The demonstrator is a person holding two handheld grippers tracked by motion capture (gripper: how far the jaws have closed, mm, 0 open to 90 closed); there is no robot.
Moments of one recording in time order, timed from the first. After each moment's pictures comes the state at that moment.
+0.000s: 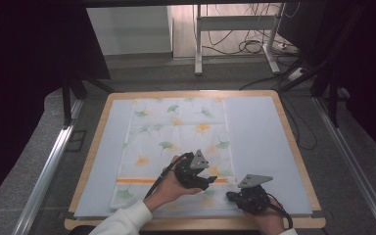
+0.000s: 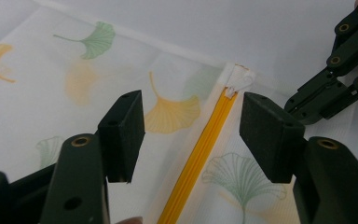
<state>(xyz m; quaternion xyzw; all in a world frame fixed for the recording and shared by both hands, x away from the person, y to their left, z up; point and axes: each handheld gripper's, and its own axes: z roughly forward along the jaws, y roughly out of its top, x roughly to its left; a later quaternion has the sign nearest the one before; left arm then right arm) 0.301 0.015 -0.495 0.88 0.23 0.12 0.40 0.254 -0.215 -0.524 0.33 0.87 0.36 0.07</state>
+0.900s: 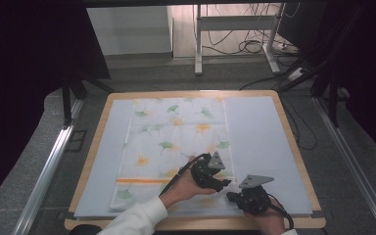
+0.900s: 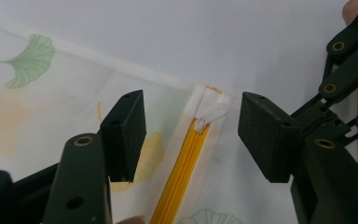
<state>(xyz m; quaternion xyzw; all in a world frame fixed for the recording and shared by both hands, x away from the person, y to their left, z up) 0.315 -0.028 -0.506 0.90 0.19 0.08 0.39 0.252 -0.217 -0.524 0.34 0.87 0.36 0.07</state>
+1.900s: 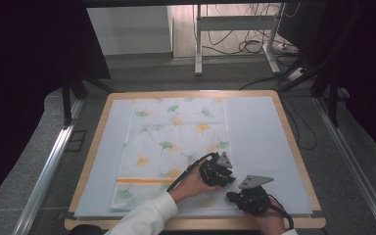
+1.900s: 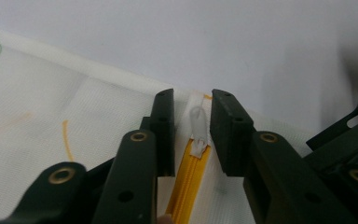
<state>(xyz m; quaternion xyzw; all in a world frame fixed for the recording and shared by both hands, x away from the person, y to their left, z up) 0.332 -0.049 -0.523 0.90 0.19 0.03 0.38 0.252 -0.216 -0.524 0.33 0.87 0.36 0.07</state>
